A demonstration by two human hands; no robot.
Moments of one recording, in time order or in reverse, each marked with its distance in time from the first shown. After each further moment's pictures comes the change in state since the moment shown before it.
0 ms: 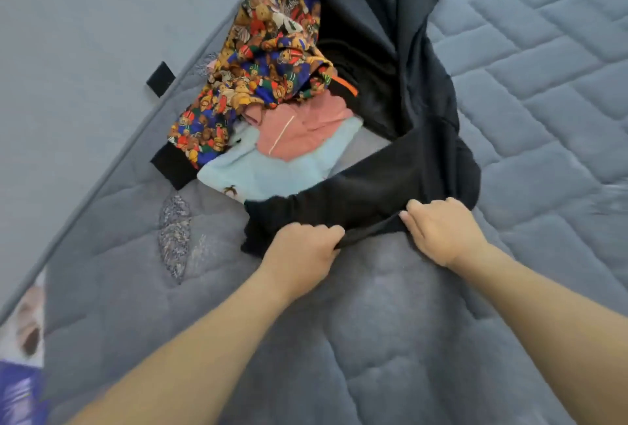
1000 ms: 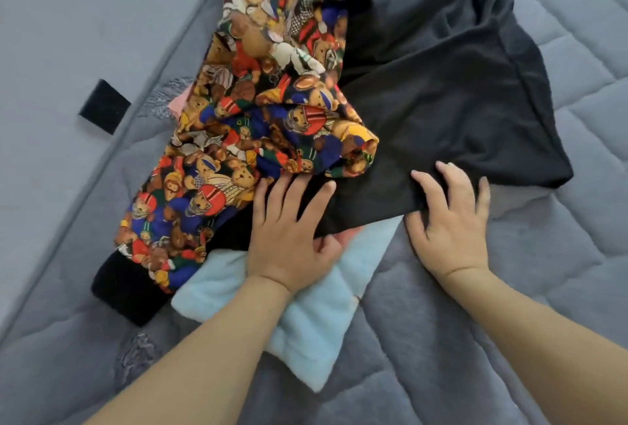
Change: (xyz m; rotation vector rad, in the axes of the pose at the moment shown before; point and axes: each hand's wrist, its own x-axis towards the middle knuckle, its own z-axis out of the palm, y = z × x) left_hand 0.156 -0.150 0.027 0.095 0.341 -0.183; right_hand 0.181 -0.001 0.035 0.181 0.304 0.365
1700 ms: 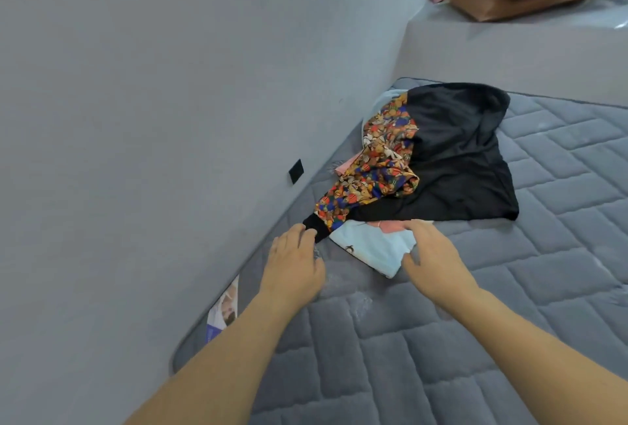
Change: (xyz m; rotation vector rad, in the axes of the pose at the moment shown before) left_hand -0.206 0.053 -0.420 0.012 -0.319 -0.384; right_hand -0.179 -0.182 -0.337 0.417 -0.322 -0.189
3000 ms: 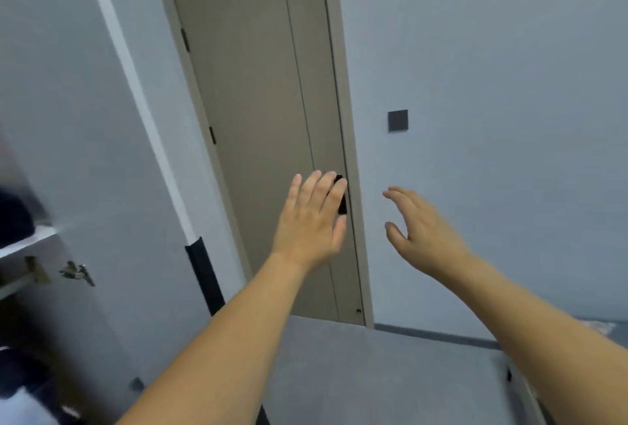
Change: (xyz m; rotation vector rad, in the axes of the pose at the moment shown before) left_hand -1.062 0.158 -0.368 0.757 0.805 -0.768; right_hand -0.822 -0.520 -0.203 0.277 -0.240 -1.455
